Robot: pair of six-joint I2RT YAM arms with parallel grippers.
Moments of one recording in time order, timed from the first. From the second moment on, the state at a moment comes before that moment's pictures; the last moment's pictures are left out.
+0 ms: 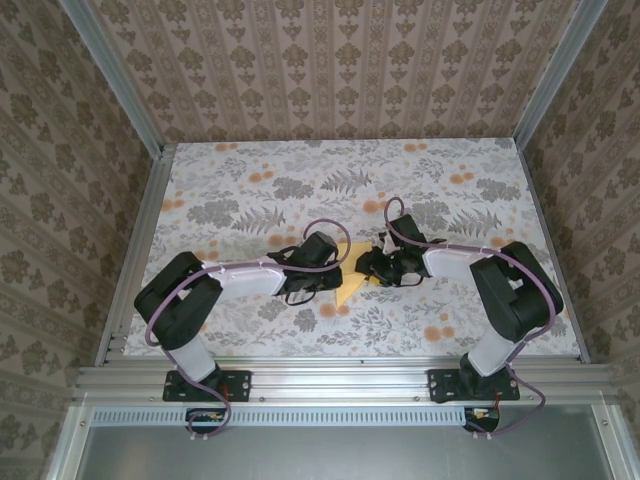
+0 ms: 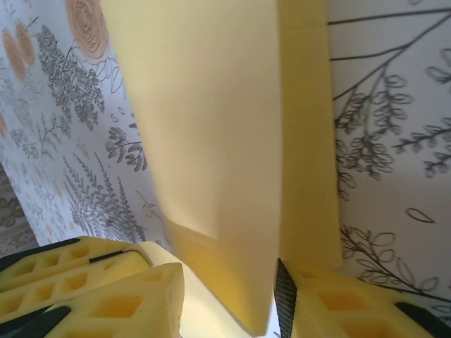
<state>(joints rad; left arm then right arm) -0.90 1.69 0.86 -0.12 0.08 -0.84 0.42 1.67 0.77 -0.12 -0.52 0.84</state>
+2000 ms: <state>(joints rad) -1.11 1.64 0.67 0.35 -0.08 -0.26 0.45 1.52 0.73 -0.25 -0.31 1.21</state>
